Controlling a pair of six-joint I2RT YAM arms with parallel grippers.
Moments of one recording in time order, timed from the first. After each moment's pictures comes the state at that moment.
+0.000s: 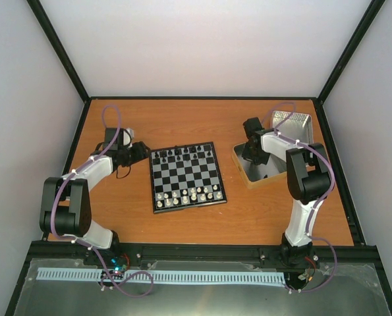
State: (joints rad) left arm -0.05 1.50 0.83 -0.20 0.32 -0.46; right arm 0.28 1.93 1.26 -0.64 0.17 0.62
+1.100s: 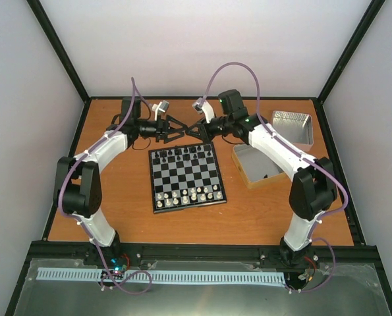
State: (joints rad) left arm -0.20 1.71 1.23 -0.10 1.24 -0.68; right arm 0.54 1.77 1.52 -0.40 -0.73 0.01
